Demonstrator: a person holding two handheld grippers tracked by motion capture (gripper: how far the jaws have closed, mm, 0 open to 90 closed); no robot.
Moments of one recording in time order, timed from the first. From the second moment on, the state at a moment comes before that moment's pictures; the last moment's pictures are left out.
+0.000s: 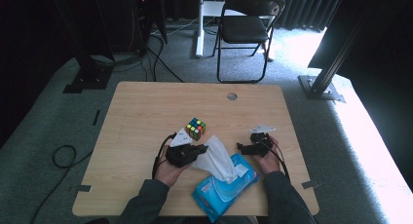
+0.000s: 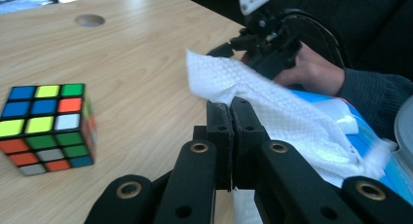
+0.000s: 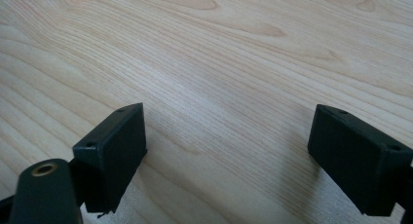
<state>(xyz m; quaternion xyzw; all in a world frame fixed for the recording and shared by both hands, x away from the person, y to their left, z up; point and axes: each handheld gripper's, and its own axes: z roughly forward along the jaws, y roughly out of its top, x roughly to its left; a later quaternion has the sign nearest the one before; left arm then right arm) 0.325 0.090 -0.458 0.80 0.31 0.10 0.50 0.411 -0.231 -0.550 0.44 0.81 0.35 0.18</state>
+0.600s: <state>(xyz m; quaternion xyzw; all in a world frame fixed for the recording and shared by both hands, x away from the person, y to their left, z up) 0.332 0.101 -0.459 0.80 0.34 0.12 0.49 0.411 -0.231 -0.550 0.44 0.81 0.35 0.18</state>
